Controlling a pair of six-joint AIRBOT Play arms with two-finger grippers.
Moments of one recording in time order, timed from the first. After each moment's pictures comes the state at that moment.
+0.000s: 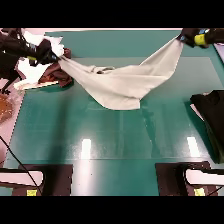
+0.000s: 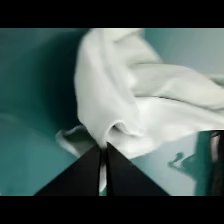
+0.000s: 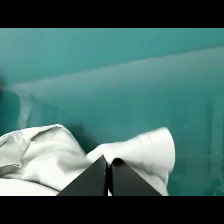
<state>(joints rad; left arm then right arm) 0.09 -1.51 1.81 0.89 -1.29 -1.70 -0.07 -1.41 1.79 -1.12 1.06 1.68</state>
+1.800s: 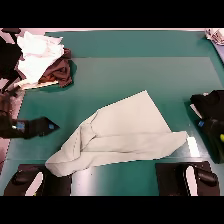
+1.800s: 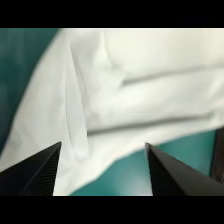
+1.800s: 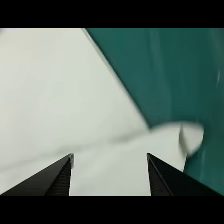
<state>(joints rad) 0.03 -0.52 0.87 1.08 -1.51 -1.72 -0.38 -0.27 0.78 -1.22 1.43 1.62</state>
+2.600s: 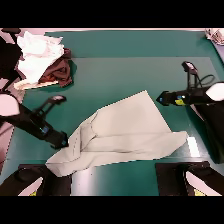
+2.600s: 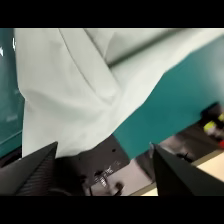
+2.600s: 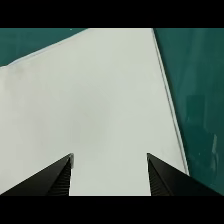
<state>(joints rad) -0.35 -0.81 0.89 1.24 -1.68 -1.50 0.08 -0.99 0.92 -1.21 1.02 1.54</state>
